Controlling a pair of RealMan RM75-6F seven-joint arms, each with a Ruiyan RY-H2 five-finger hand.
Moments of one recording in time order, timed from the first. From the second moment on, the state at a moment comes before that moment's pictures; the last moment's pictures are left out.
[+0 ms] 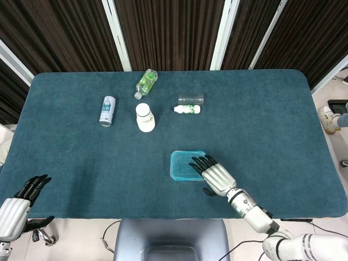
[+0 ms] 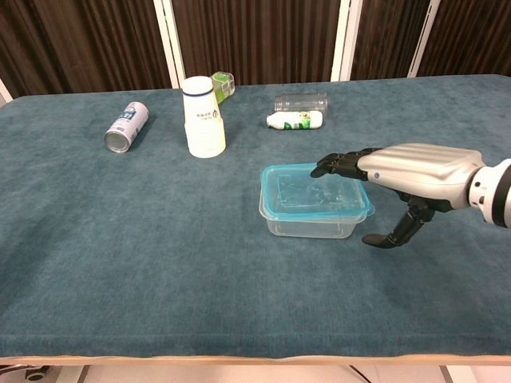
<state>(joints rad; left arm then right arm) -0.05 -1.03 0.08 -1.67 1.70 1.54 -0.08 0.66 -1.42 0.03 -1.68 -1.24 0.92 -0.44</state>
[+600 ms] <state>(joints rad) -0.05 -1.03 0.08 -1.67 1.69 1.53 -0.09 0.67 -1.47 0.02 -1.60 -1.29 0.89 -0.36</state>
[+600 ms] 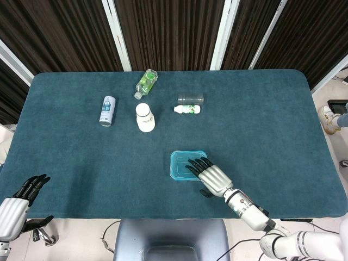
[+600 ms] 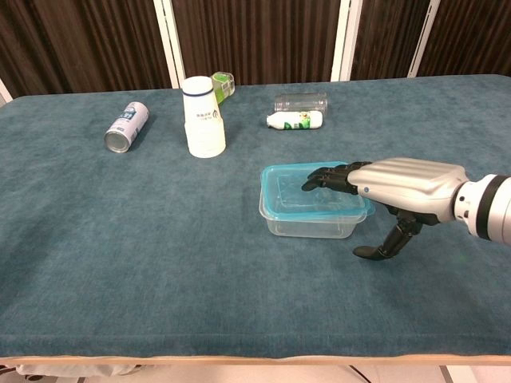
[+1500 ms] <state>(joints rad) -0.05 -1.02 0.08 -1.68 1.69 1.53 -0.09 0.63 -1.52 0.01 -1.60 -1.28 0.93 -0.34</state>
